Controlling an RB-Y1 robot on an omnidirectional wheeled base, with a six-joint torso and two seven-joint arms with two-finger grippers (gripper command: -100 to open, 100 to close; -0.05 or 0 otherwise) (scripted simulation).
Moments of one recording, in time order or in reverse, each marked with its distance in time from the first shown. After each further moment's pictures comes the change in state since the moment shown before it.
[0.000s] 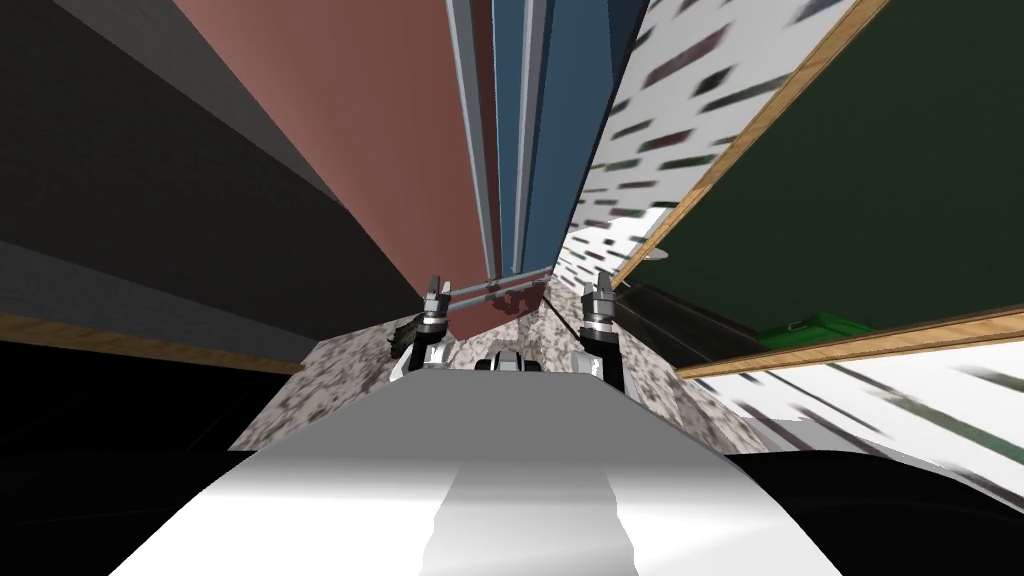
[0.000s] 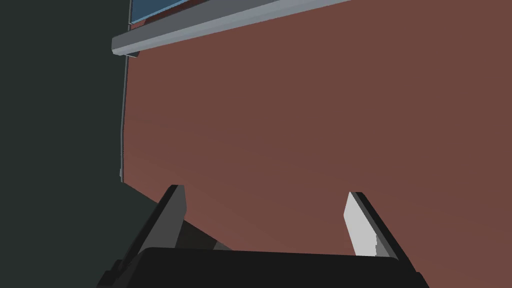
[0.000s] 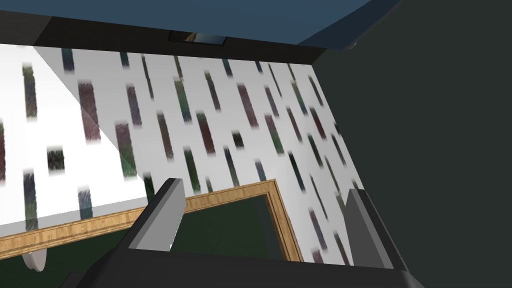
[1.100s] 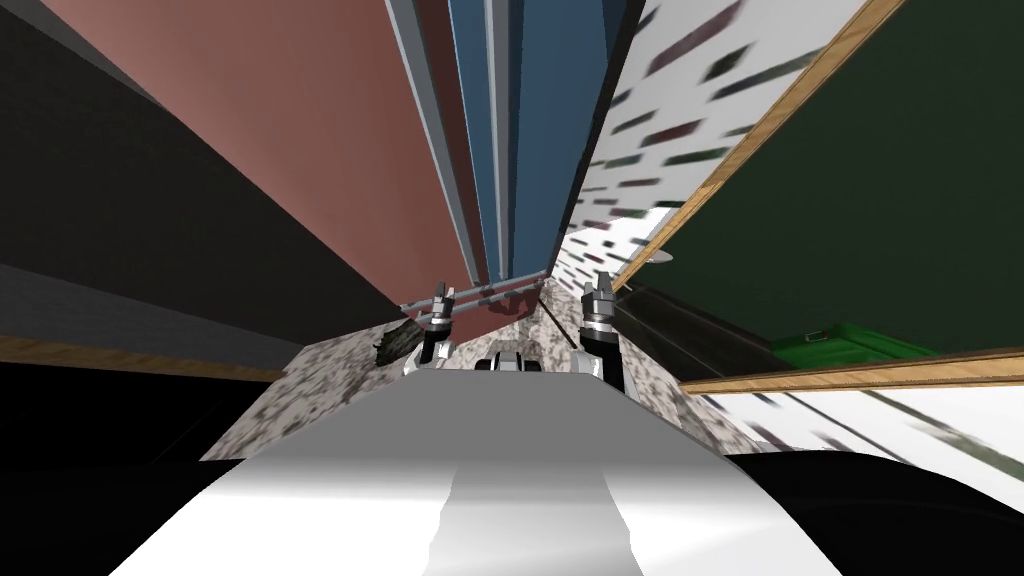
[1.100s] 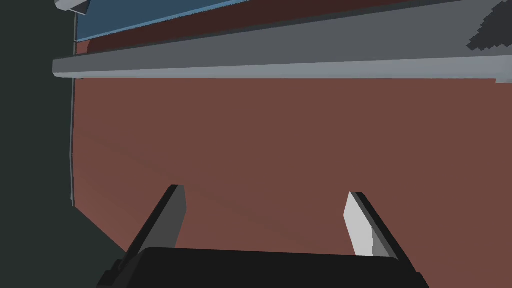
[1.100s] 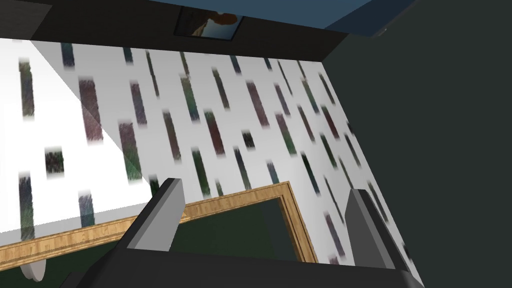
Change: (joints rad) left arm -0.125 -0.007 0.034 0.304 0.007 -0.121 0.044; right arm 0.000 0.000 0.000 0.000 0.000 0.000 0.000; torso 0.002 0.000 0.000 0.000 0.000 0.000
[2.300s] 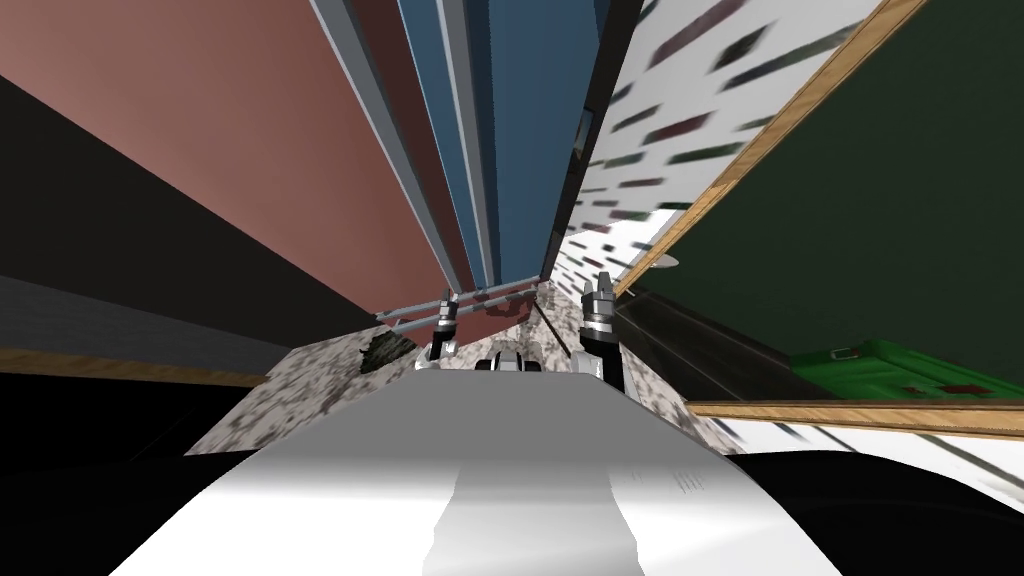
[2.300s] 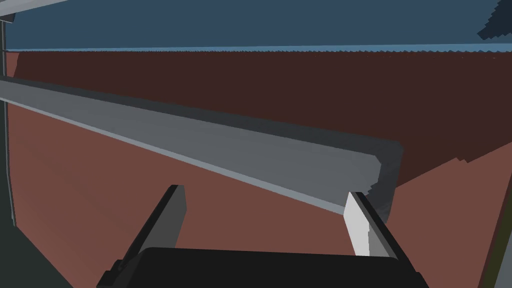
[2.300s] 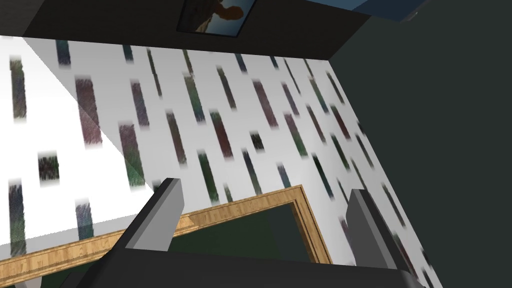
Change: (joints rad) left arm -0.136 -0.023 0.037 0.337 0.007 -0.117 0.043; right arm 0.000 0.000 0.000 0.000 0.000 0.000 0.000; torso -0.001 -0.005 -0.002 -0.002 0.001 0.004
